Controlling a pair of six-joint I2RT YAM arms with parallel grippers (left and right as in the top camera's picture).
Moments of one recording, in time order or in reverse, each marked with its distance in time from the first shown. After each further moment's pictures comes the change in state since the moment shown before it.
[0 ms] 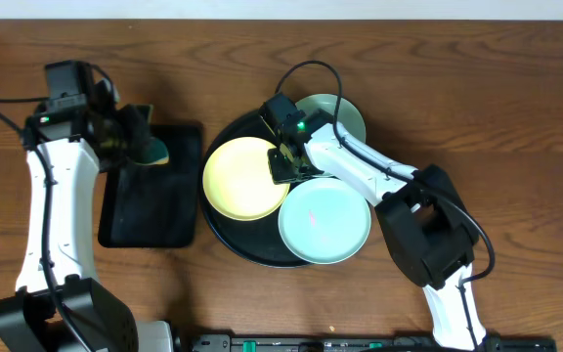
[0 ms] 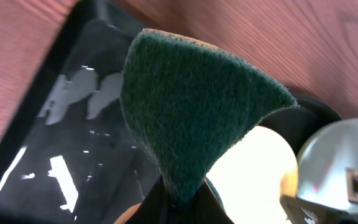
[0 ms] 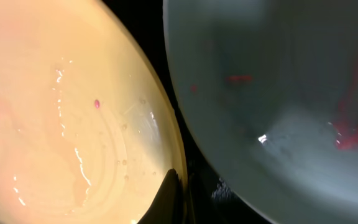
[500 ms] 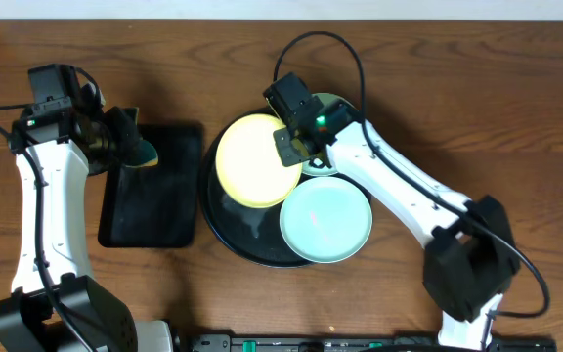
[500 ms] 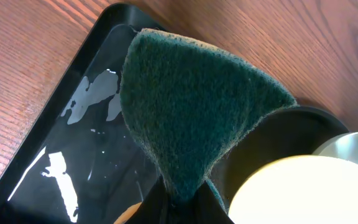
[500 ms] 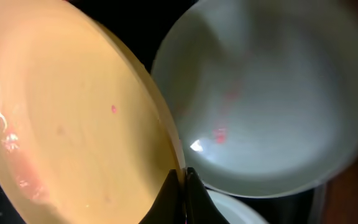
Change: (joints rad) left arm 0.044 0.002 0.000 -0.003 -0.003 0.000; right arm 0.011 -0.231 0.003 -0.030 0.225 -0.162
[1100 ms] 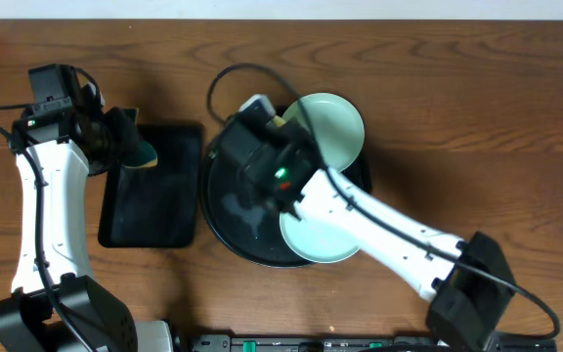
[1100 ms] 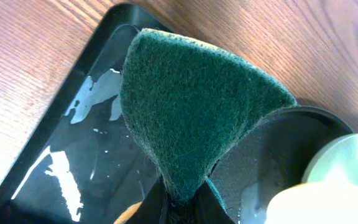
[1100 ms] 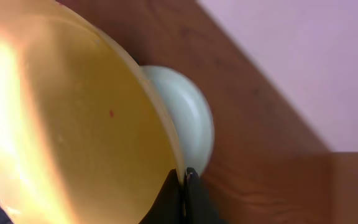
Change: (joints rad) left arm 0.000 0.000 -0.001 -0.003 -0.016 0.000; right arm 0.272 -0.067 0.001 0.003 0.669 -0.224
